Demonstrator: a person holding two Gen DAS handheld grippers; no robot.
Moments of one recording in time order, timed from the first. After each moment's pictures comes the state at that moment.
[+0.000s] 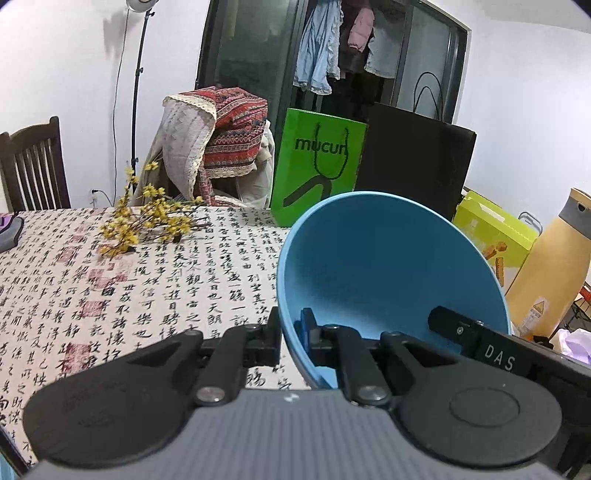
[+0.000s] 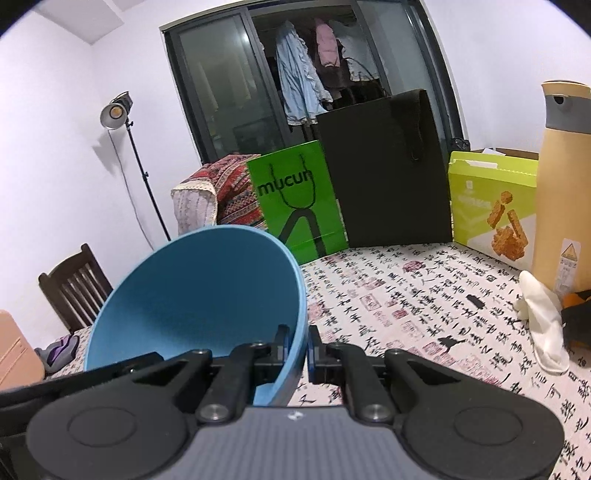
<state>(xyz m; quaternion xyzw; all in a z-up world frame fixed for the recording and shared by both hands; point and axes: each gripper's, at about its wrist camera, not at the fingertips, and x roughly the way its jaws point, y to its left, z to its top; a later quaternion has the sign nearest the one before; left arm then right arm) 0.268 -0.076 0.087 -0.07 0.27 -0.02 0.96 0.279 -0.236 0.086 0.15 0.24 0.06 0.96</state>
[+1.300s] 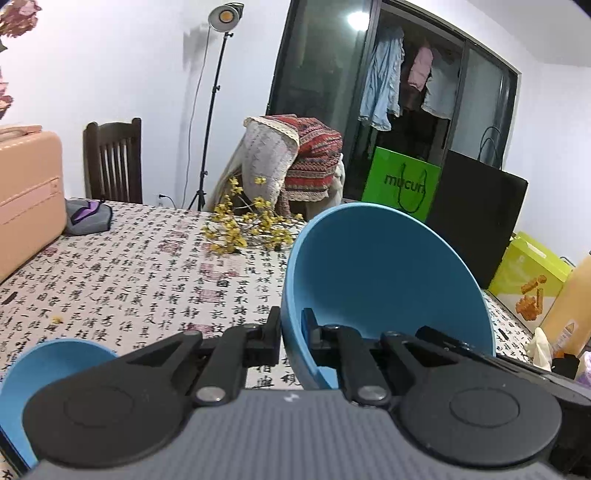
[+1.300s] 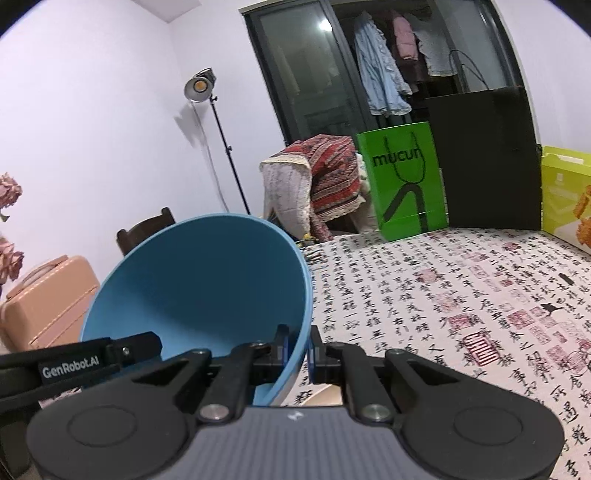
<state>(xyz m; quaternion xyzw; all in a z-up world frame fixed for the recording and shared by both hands) 0.172 0.032 0.093 -0.10 0.23 0.07 0.97 0.224 -0.128 0.079 0.13 0.23 0.18 0.95</state>
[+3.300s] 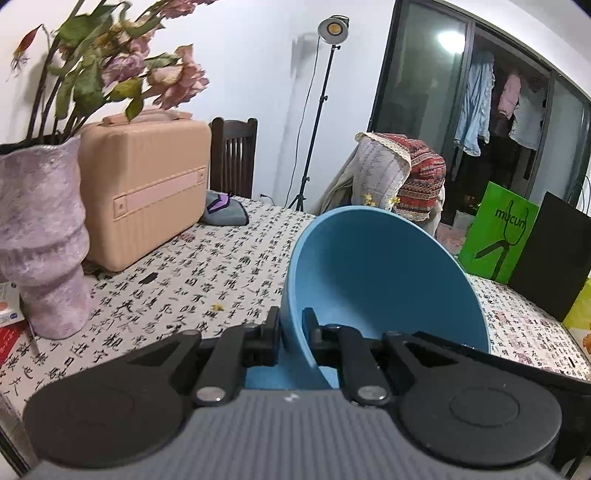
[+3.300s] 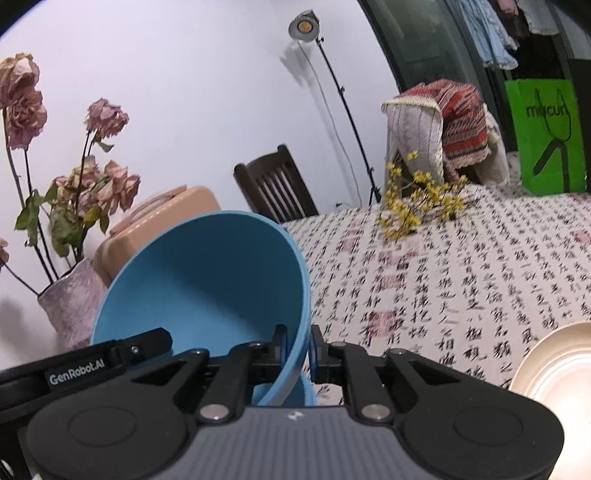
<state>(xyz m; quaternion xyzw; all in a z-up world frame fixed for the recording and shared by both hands) 0.077 0.164 0.098 -0.14 0.22 0.20 0.94 0.194 0.019 0.088 0.12 0.30 0.35 0.88</state>
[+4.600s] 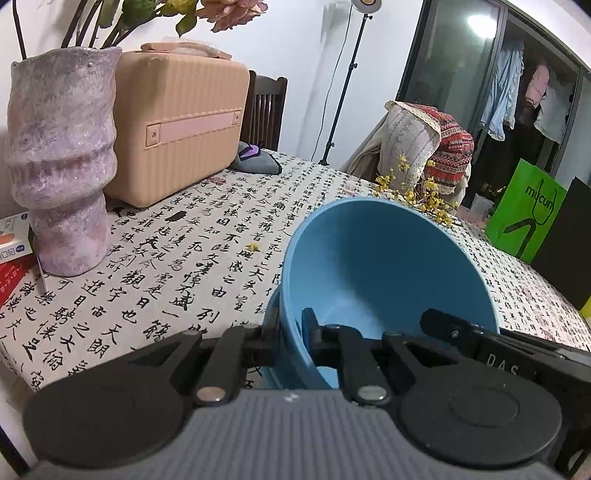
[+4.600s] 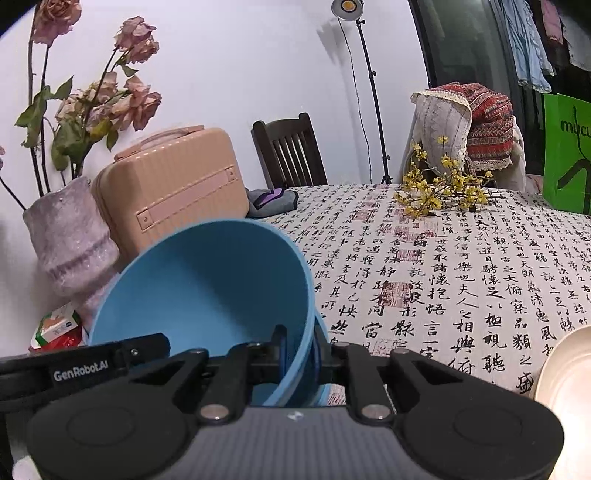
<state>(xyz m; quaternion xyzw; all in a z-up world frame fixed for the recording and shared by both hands) 0.064 0.195 0.043 -0.18 0.27 0.22 0.92 0.176 0.061 0.054 0.02 0.29 0.36 0.88</state>
